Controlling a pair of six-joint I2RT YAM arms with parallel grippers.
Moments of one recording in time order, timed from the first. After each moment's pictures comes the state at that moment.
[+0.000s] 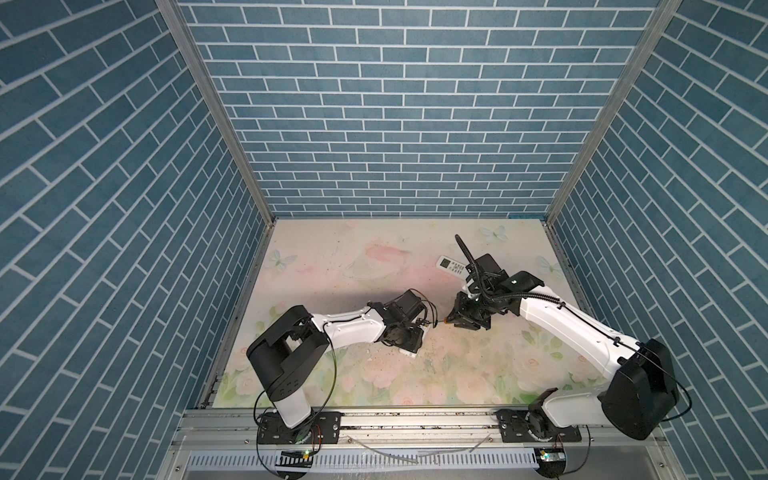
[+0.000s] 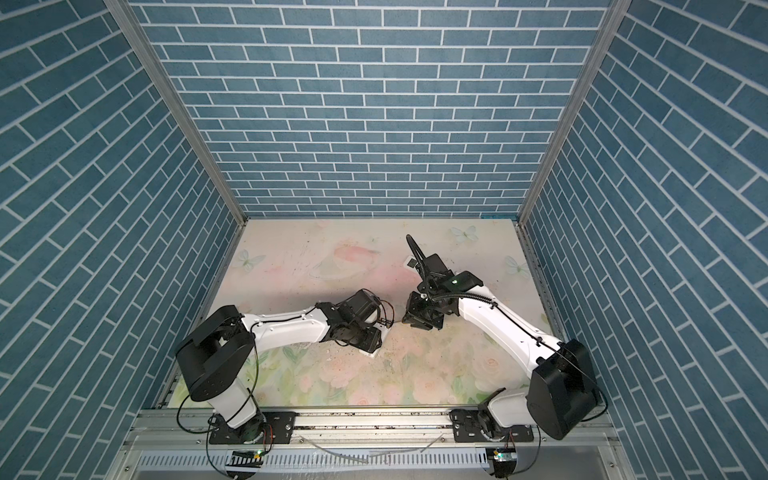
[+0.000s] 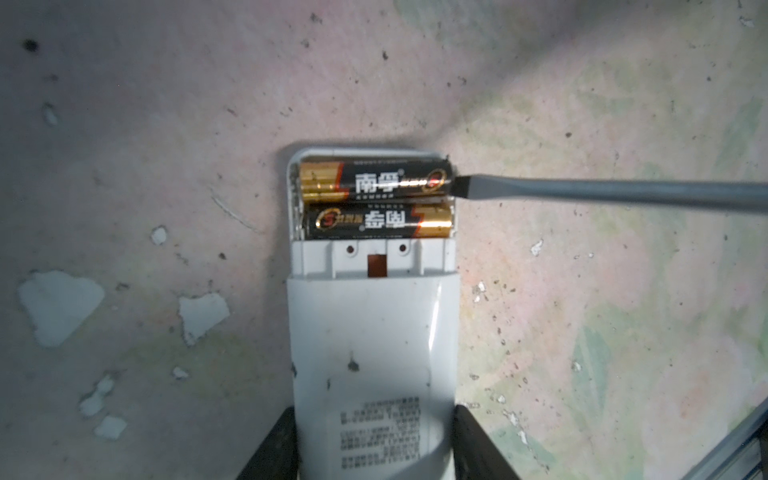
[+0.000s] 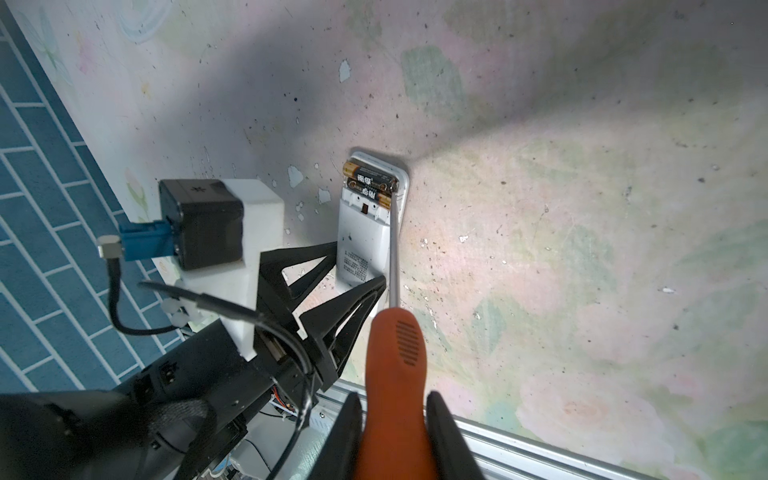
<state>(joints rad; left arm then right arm) -0.89 1.71 0.95 -0.40 0.14 -0.48 0.63 1.38 1.09 -0.90 -0.40 0.86</state>
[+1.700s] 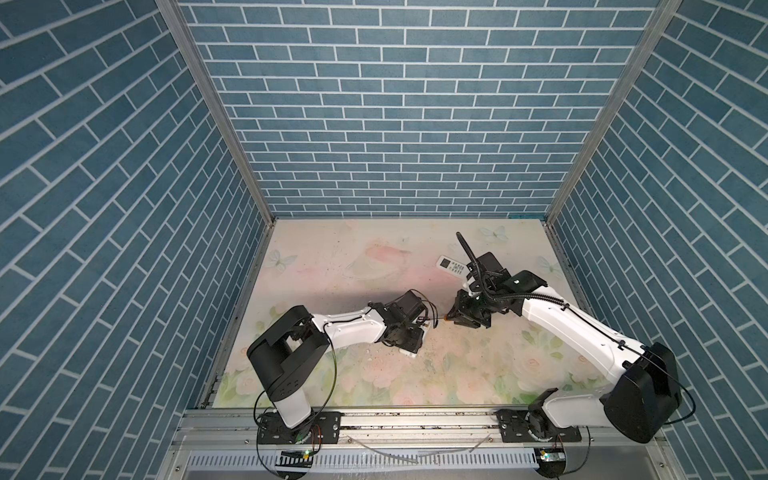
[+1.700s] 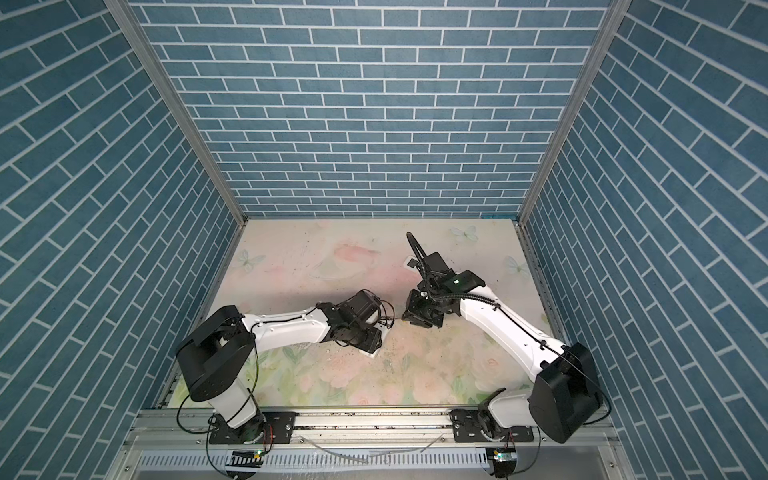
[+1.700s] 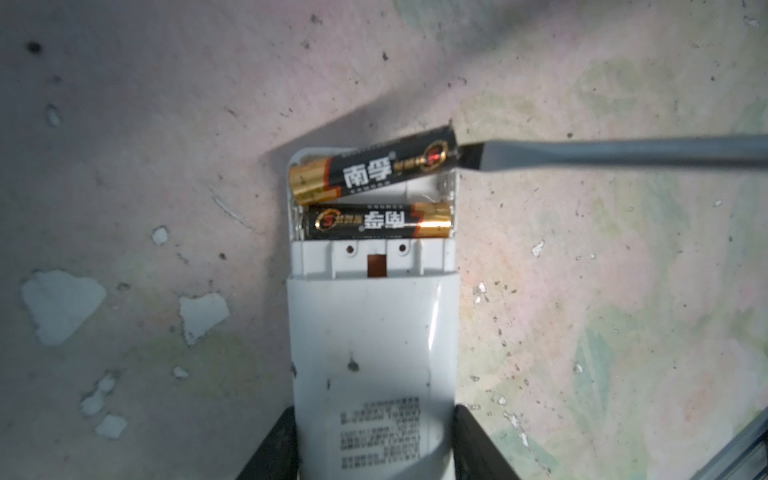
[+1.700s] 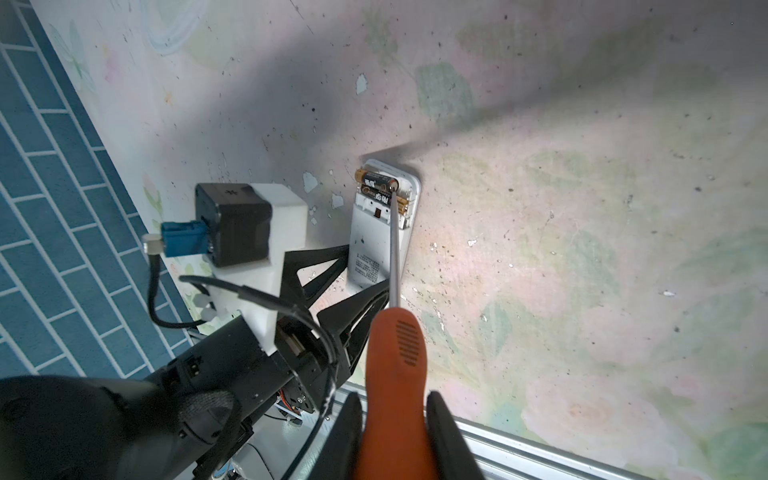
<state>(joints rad) -0.90 1.71 0.95 -0.40 0.13 -0.49 0.64 1.36 1.12 -0.90 -0.38 0.86</state>
